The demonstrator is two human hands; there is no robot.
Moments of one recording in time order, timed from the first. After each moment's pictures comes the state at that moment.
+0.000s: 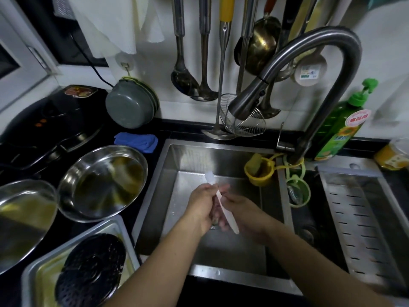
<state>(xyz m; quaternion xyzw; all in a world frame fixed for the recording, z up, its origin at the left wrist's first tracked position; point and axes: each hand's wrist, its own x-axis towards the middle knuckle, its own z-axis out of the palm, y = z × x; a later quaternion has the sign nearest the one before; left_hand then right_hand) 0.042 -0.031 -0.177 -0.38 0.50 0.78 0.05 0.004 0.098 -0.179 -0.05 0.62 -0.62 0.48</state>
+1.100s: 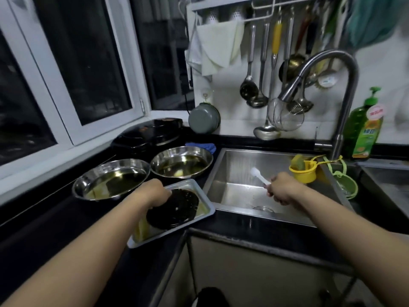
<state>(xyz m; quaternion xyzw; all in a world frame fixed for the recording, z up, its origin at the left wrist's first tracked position) 0.339 -0.209 -0.180 -0.39 0.90 0.22 0.03 0.153 0.075 -0.197 -0.11 0.89 -0.39 0.19</state>
